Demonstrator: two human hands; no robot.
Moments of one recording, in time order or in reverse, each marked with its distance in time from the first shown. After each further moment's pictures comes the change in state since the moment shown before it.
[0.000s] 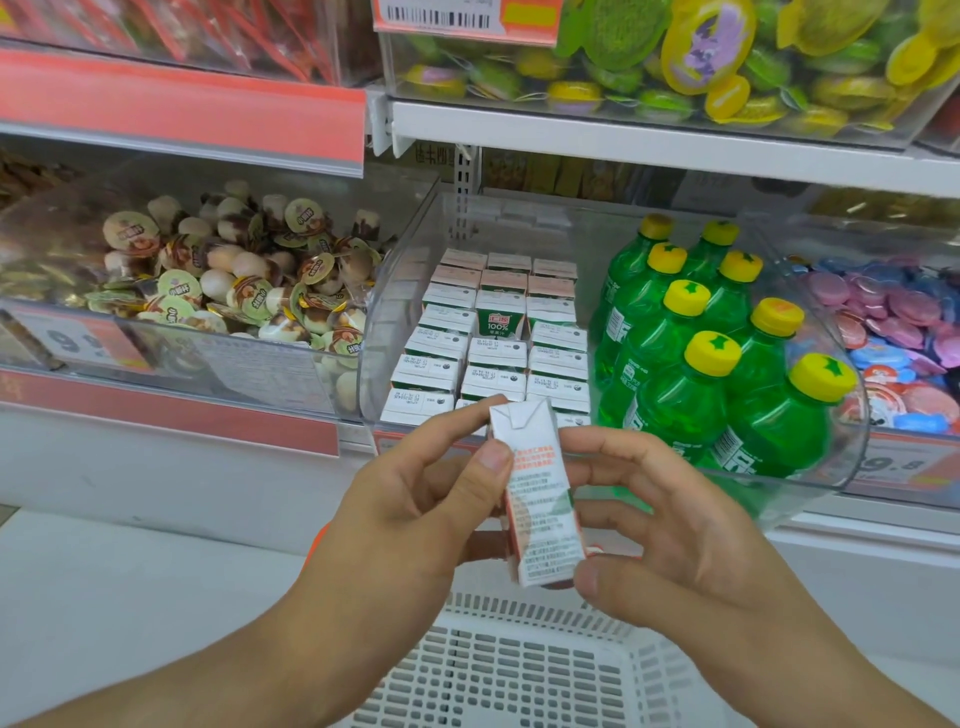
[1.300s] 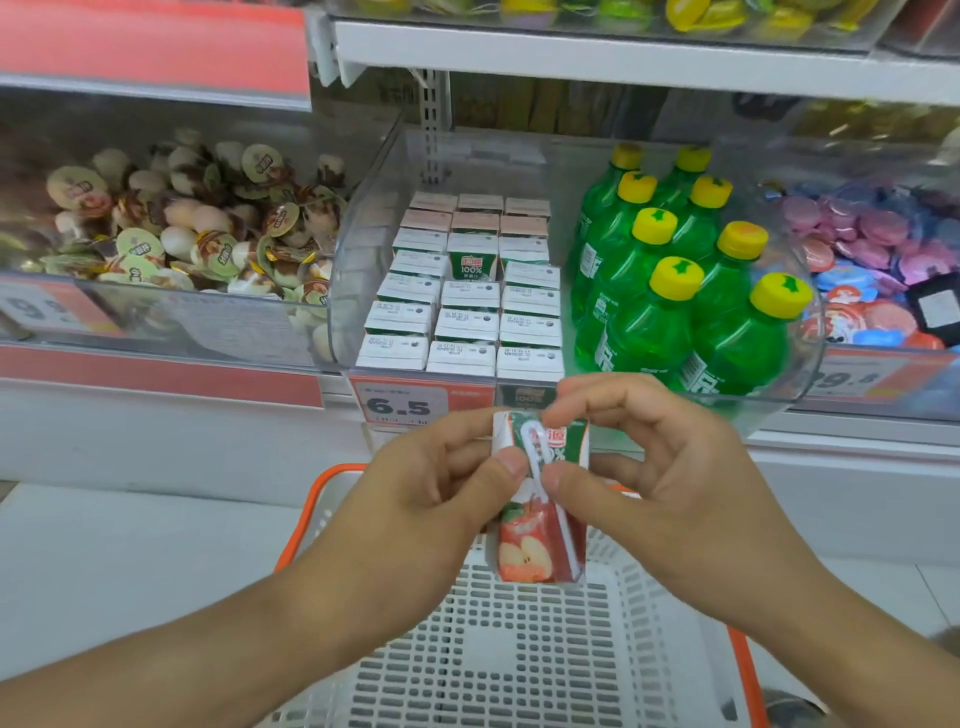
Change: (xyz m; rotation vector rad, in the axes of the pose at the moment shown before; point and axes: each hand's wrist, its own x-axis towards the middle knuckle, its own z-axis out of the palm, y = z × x) left_hand -0.015 -0.009 0.007 0.141 -0.205 -0.084; right_hand -0.011 0.002 0.000 -0.251 0.161 -0.065
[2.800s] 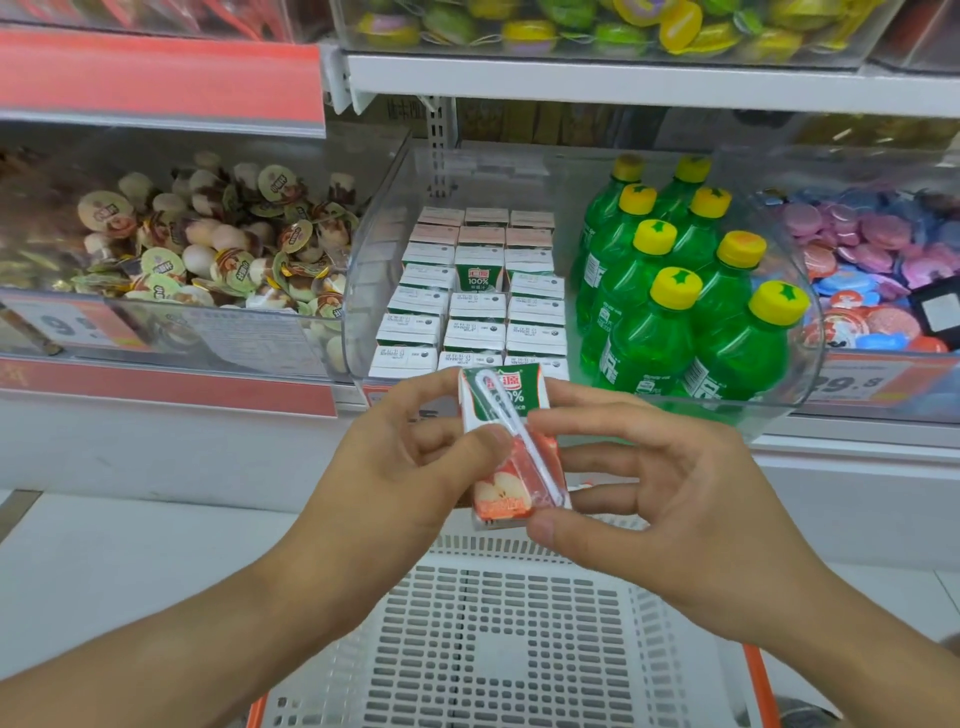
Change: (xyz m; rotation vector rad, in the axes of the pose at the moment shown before) left_hand 0.001 0.016 -0.010 -0.010 0.180 -0.015; right_hand -0.006 -0.008 0.001 0.146 -0.107 0.022
